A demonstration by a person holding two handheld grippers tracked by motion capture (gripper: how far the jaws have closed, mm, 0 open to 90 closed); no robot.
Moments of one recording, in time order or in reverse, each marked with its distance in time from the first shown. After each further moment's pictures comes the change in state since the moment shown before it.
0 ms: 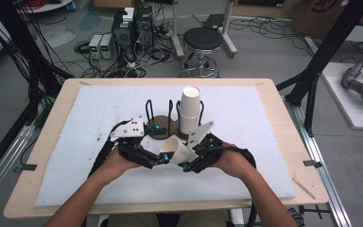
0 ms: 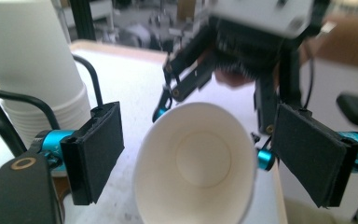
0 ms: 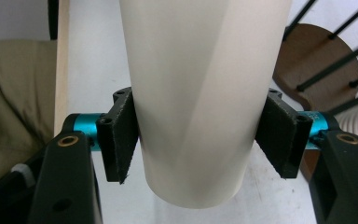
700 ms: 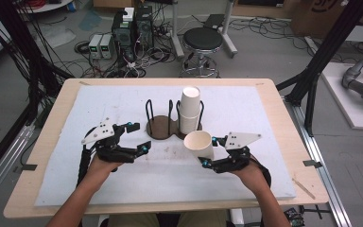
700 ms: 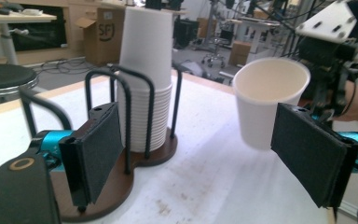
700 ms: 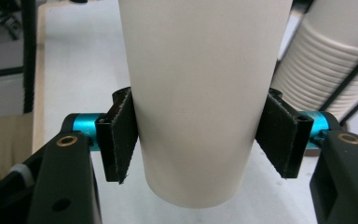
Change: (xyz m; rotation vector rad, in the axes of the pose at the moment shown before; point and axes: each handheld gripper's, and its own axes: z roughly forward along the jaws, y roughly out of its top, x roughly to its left) left arm 0.018 -0.043 -0.048 -0.130 0.248 -0.079; right arm 0.005 -0.087 -0.028 -0.382 -0.159 0.220
